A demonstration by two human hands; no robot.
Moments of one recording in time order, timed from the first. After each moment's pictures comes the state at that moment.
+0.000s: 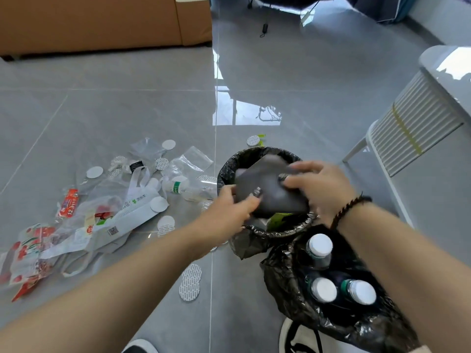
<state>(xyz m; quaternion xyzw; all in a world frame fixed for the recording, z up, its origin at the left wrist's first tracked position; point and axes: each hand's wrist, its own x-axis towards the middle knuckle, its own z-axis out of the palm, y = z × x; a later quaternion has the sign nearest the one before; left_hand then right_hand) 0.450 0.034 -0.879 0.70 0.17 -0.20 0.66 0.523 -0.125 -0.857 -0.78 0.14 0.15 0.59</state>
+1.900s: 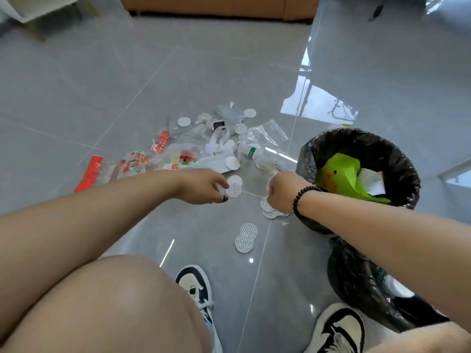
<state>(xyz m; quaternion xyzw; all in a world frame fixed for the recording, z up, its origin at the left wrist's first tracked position) 0.349 0.200 -0.892 0.89 0.16 -0.33 0.27 0.463 0.029 -0.948 -0.90 -0.34 0.26 -0.01</state>
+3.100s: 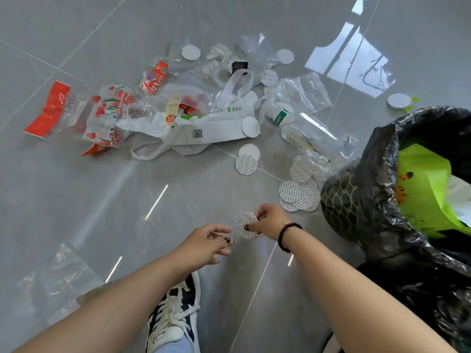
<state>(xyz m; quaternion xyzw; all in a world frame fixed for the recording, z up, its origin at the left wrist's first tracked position) 0.278 0.182 -1.115 0.55 0.46 -0.23 0.66 0.437 0.074 -1.170 -0.83 -0.12 0.50 0.22</state>
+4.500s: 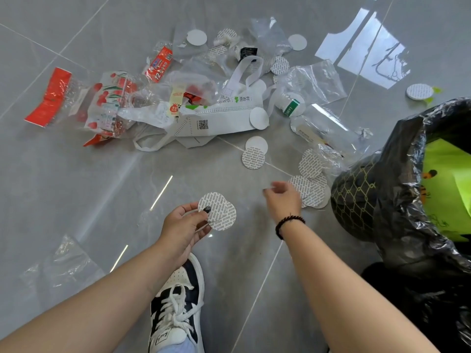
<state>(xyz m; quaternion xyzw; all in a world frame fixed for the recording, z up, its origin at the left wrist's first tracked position) 0.277 0.206 -1.139 0.32 0.62 0.06 0.72 0.444 0.099 -1.180 -0.86 0.06 0.32 0.40</state>
